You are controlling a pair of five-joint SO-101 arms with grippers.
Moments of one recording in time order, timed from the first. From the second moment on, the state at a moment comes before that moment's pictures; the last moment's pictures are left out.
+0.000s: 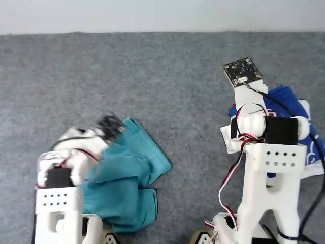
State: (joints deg) left arm -11.5 -56.9 65.7 50.9 -45.4; right arm 0.2 -31.1 7.6 100.1 19.5
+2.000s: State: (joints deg) left arm -15.8 -57.1 71.9 46.6 -47.4; right arm 0.1 -31.1 7.6 100.1 19.5
